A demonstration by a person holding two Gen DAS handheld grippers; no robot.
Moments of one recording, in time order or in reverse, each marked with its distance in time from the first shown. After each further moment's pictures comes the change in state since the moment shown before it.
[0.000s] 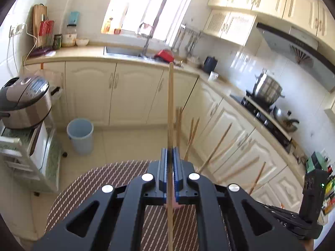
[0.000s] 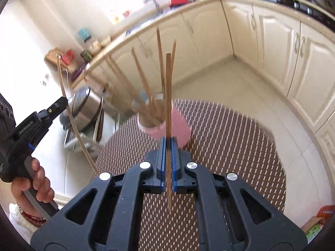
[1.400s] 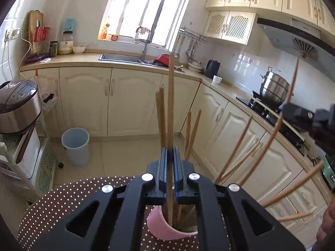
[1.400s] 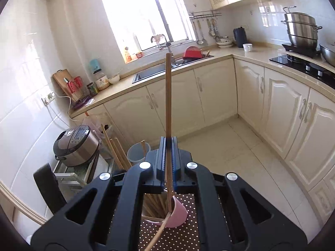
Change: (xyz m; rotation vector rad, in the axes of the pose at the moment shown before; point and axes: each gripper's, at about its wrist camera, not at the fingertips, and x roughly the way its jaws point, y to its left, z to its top) left arm 0.101 -0.028 -0.033 0.041 -0.051 0.041; right arm 0.017 0.033 0.100 -0.170 -0.306 0.001
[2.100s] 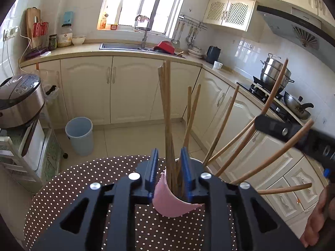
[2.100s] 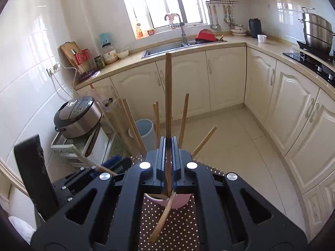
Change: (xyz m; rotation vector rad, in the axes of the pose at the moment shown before) left arm -0.018 0.004 -0.017 0.020 0.087 0.017; right arm 0.020 0.022 -0.039 -0.106 0.143 0.017
